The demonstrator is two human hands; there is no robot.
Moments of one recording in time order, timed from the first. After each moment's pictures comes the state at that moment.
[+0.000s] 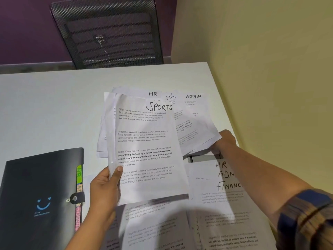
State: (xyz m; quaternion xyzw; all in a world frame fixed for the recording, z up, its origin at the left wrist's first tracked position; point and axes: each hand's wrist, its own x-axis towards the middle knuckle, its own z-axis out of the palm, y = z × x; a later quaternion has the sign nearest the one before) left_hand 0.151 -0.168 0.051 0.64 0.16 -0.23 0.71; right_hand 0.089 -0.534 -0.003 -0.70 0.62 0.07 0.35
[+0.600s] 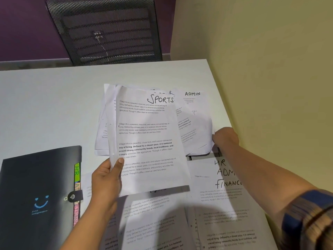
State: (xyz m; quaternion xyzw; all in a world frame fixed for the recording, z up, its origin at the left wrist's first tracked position) left_hand 0.160 -0.184 0.059 0.66 0.15 -0.23 0.70; right_hand 0.088 -0.532 0.006 -0.72 0.62 0.06 0.30
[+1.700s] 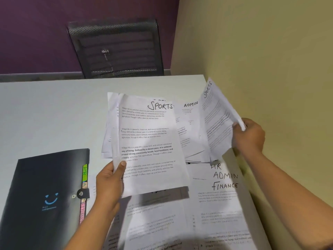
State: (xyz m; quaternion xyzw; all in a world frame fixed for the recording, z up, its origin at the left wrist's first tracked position) left_hand 0.148 -0.171 0.068 0.66 0.14 -0.25 0.70; right_hand 0.035 -0.530 0.102 -0.77 0.53 -0.23 0.26
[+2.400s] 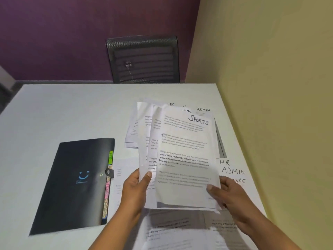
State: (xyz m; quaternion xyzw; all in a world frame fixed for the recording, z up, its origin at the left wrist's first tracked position) left_hand 0.061 -0.129 0.103 0.65 0.09 -0.29 0.70; right_hand -0.082 -0.340 0.143 -0.56 0.43 0.01 0.71
